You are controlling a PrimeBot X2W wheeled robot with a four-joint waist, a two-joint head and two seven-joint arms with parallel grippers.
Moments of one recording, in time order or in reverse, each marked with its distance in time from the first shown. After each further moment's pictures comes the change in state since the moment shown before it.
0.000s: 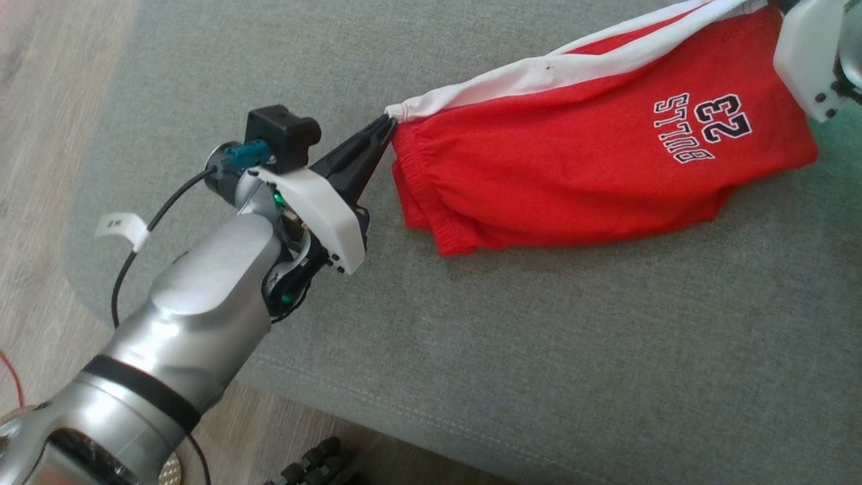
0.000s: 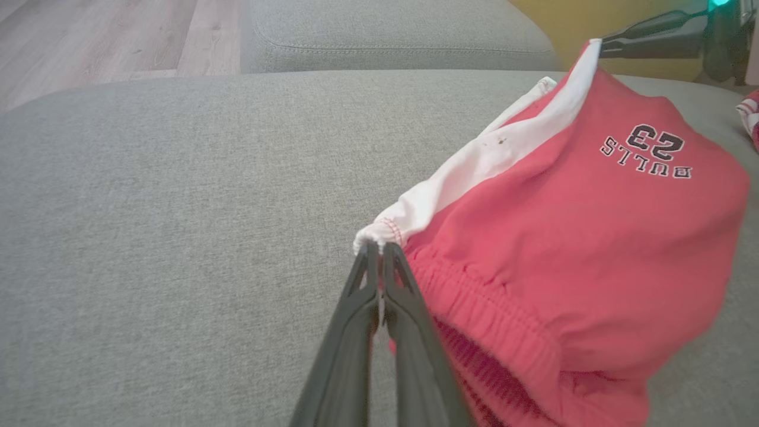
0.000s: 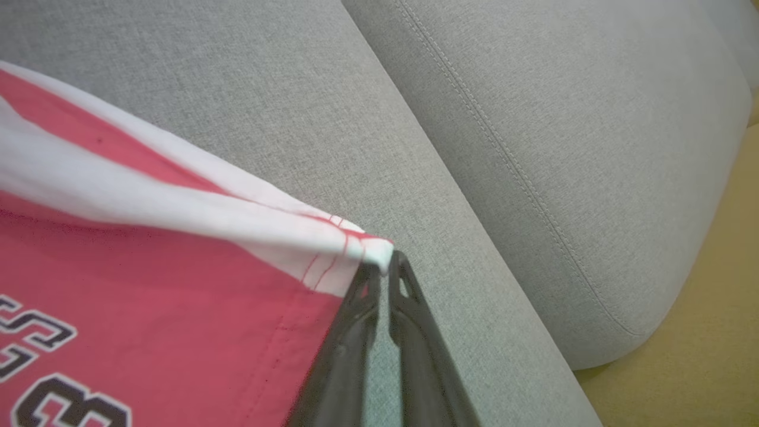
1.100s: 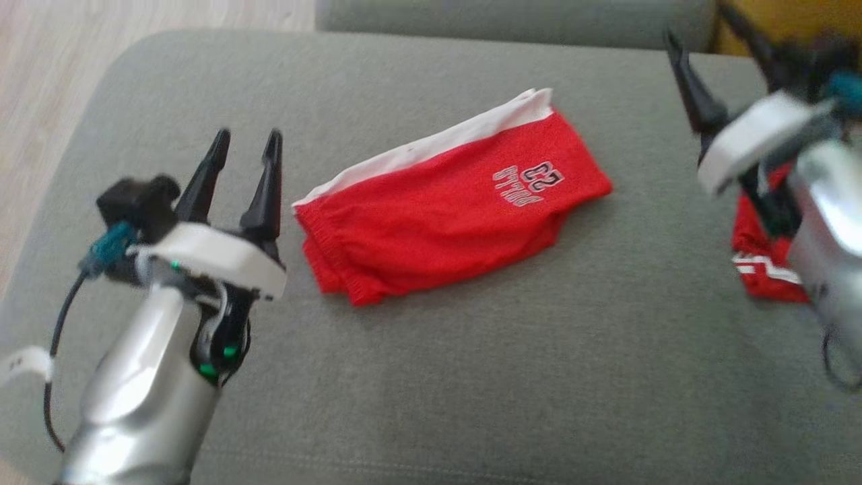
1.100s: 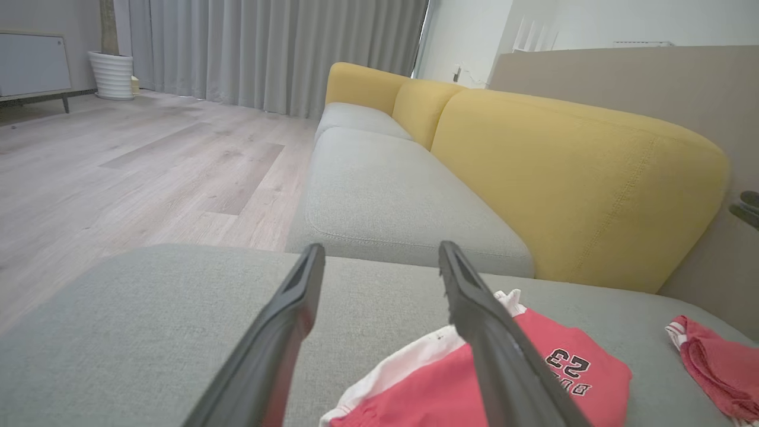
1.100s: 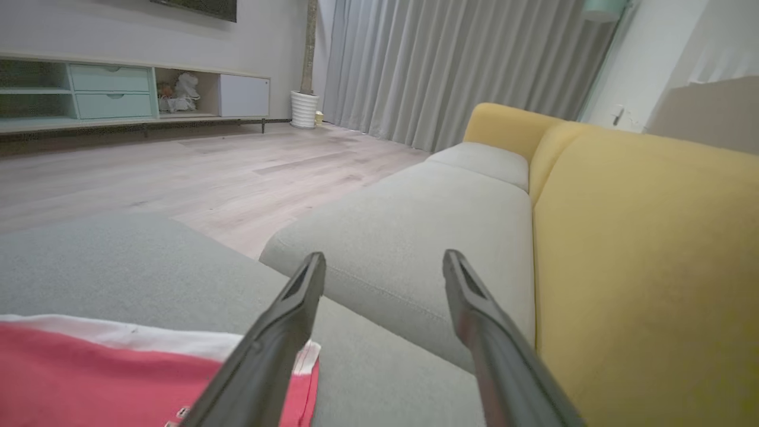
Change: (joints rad) left arm 0.368 0.004 0.549 -0.275 0.197 0.146 -0.001; right arm 0.370 0.247 -0.531 0.109 -0.062 0.000 -0.547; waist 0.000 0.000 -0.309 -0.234
